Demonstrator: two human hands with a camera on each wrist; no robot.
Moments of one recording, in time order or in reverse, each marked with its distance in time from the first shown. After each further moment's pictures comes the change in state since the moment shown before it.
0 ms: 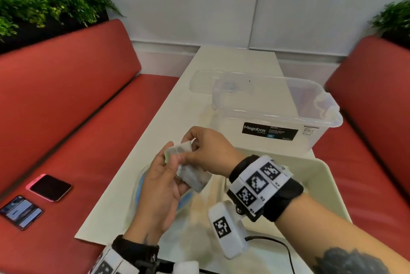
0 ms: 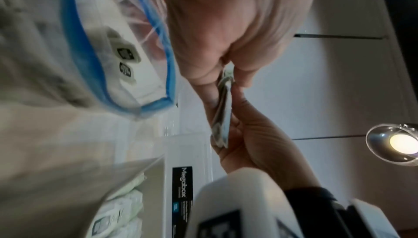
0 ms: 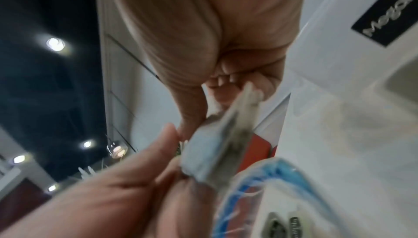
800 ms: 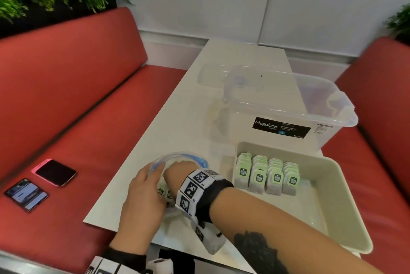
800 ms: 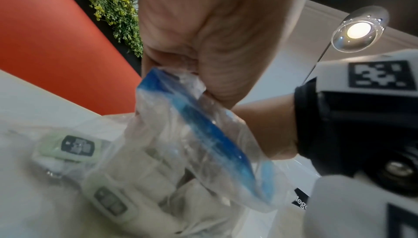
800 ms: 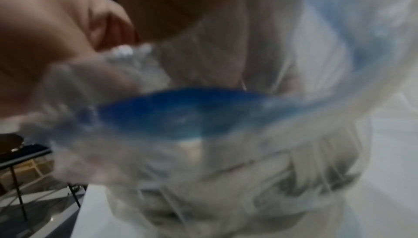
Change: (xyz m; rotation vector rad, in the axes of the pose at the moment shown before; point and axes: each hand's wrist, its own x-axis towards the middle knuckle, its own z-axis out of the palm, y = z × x) left_hand -0.004 -0.024 -0.095 1.461 0.159 0.265; right_hand 0.024 0.009 0.101 -0.980 -0.509 -0.077
